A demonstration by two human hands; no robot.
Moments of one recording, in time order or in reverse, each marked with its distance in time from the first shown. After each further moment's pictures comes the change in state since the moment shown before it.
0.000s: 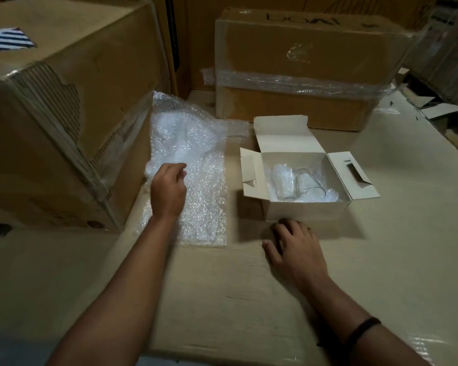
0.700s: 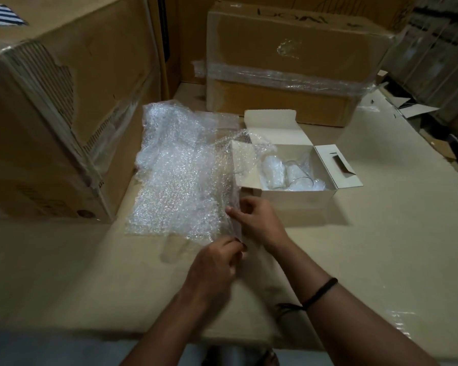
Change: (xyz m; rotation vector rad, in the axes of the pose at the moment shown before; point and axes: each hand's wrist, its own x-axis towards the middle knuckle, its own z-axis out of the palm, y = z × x) left_hand -0.162 0.075 -0.026 -0.236 -0.577 0.219; right_hand 0.041 -0.068 -0.038 0.802 -0.270 0.214
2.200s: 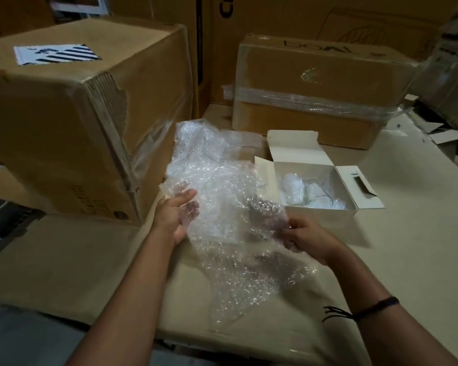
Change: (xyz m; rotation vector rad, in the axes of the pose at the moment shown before) left_hand 0.062 -0.052 -0.109 -1.258 0.501 -0.792; right_hand -0.008 0.021 -0.061 0.271 -0.403 0.110
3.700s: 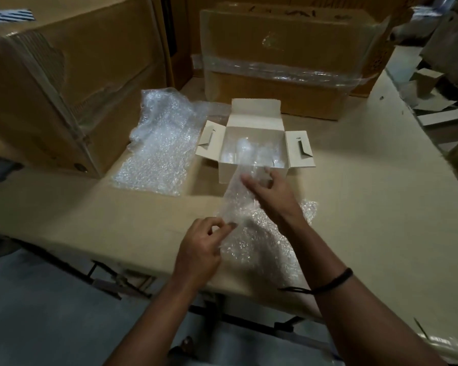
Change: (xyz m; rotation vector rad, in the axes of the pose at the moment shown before) left_hand -0.171 -0.193 0.091 1.413 -0.138 1.074; right_hand -0.086 0.023 -0.055 -0.027 0.361 -0.173
